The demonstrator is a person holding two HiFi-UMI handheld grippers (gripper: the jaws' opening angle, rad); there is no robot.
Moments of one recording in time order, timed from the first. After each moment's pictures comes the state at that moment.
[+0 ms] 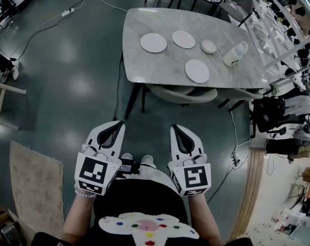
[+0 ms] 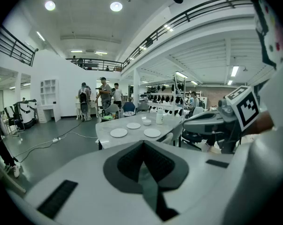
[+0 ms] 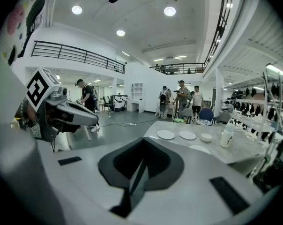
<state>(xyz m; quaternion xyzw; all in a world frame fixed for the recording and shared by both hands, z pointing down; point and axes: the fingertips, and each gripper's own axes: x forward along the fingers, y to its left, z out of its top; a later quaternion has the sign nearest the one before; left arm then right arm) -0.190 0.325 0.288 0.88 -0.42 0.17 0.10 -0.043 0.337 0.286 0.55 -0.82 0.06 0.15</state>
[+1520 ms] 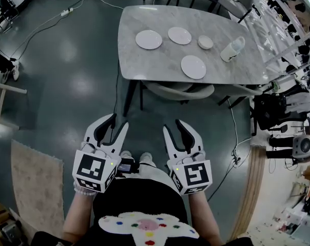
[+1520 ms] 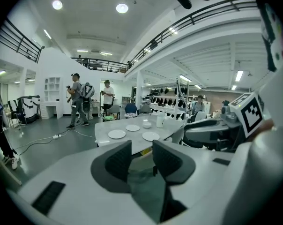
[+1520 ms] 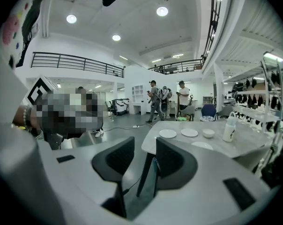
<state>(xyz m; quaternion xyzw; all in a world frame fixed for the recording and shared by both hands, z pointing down) -0.170 0.328 0.286 0.88 -0.44 0.15 0.12 -0.027 0.344 0.288 0.54 -0.83 0.10 0.11</state>
